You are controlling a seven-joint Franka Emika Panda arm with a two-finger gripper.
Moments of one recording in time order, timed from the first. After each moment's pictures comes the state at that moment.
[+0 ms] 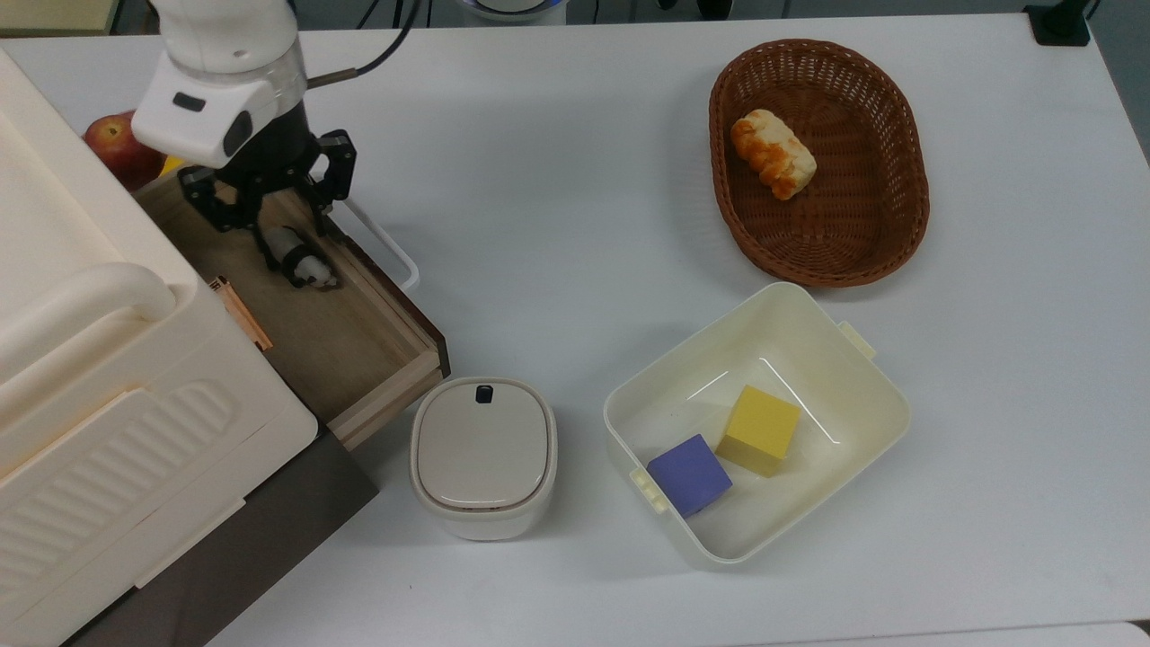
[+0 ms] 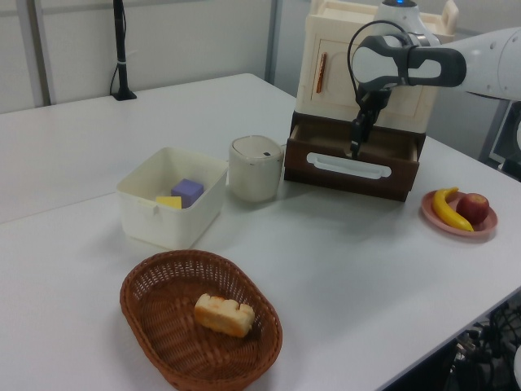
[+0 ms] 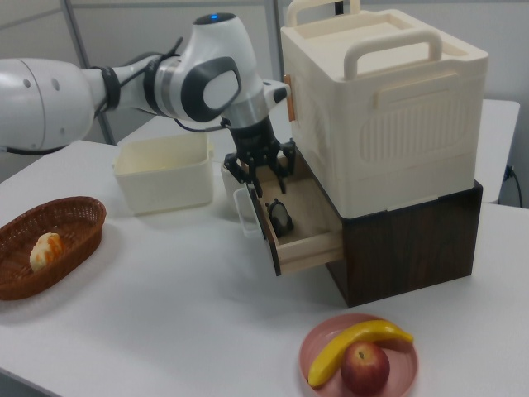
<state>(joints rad) -0.30 0.30 0.11 -1.55 -0.12 2.01 -0.61</state>
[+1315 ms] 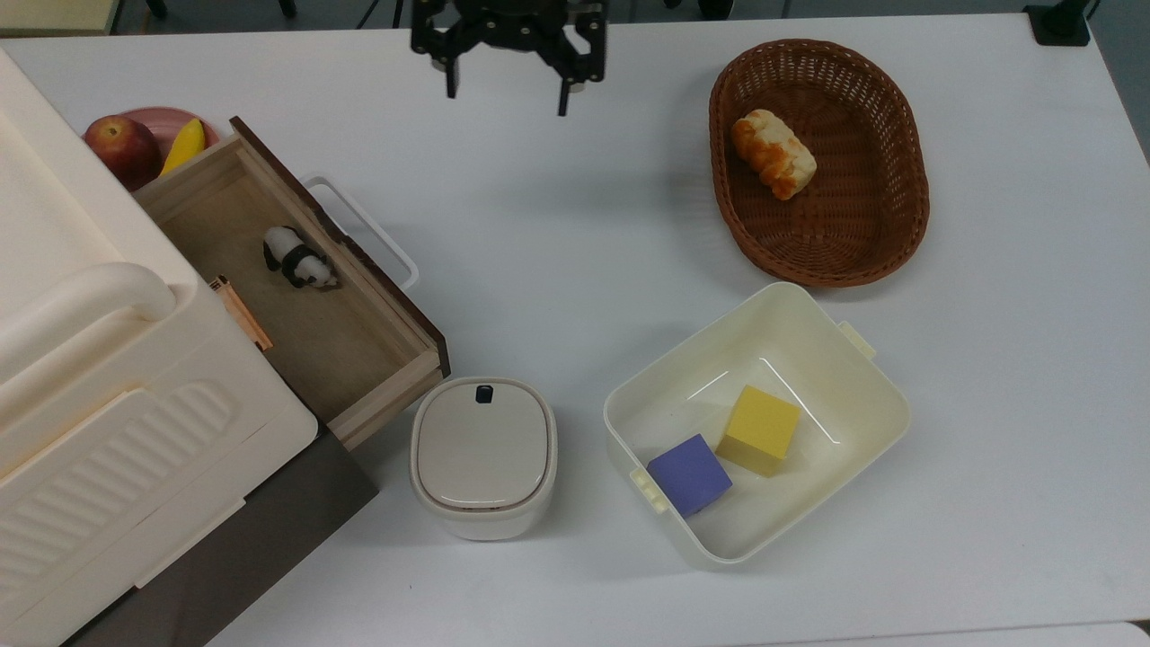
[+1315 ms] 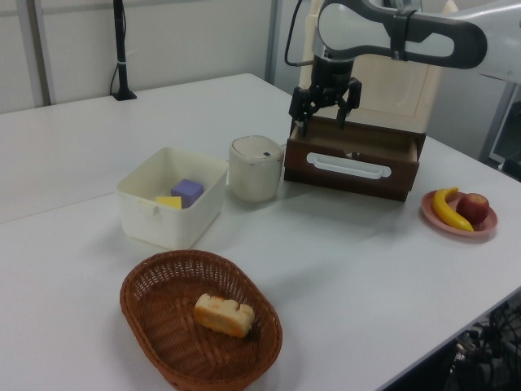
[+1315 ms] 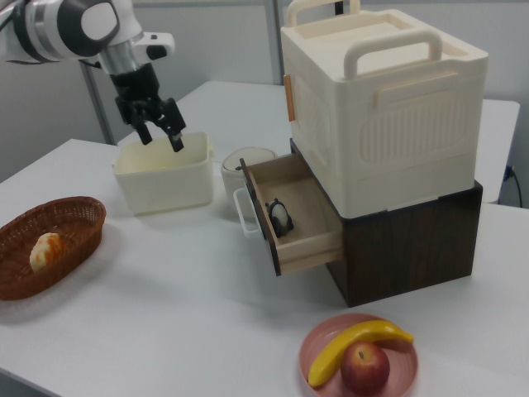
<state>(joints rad) -0.05 0.07 0.16 -1.59 -0.12 1.76 0.24</state>
